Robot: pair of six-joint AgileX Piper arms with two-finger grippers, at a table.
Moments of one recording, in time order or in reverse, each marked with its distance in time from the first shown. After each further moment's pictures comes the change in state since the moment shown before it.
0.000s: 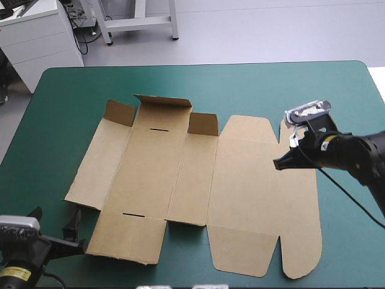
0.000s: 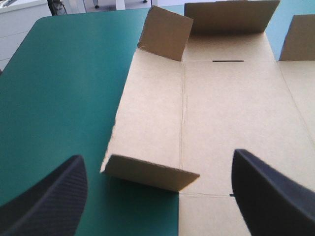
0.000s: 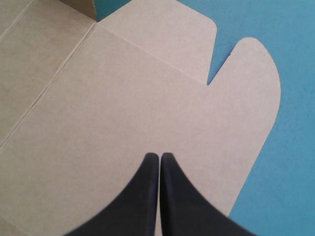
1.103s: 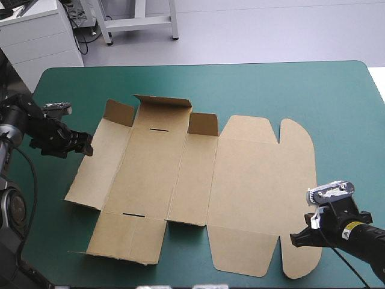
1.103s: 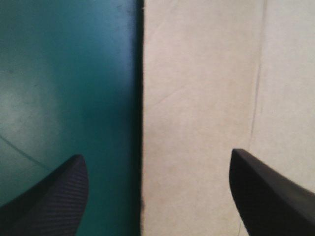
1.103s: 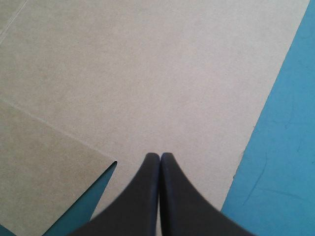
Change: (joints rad) left arm 0.194 1.596 -0.948 -0.141 0.418 0.226; right arm 0.000 -0.511 0.544 0.028 -0.005 0.083
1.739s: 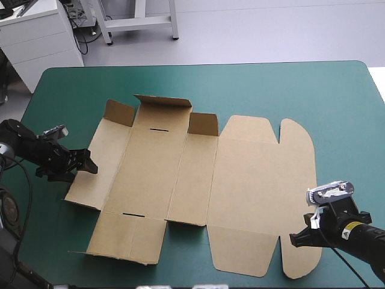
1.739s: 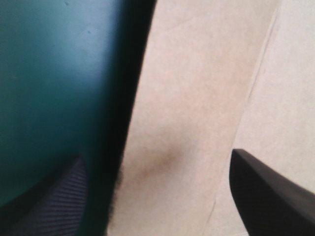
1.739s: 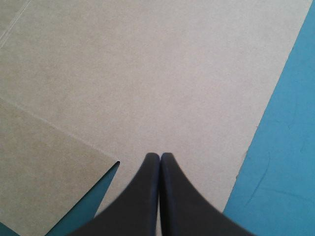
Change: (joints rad) left arm 0.124 -0.007 0.228 -0.211 -0.007 0.078; right arm 0.000 0.000 0.001 0.007 0.000 0.000
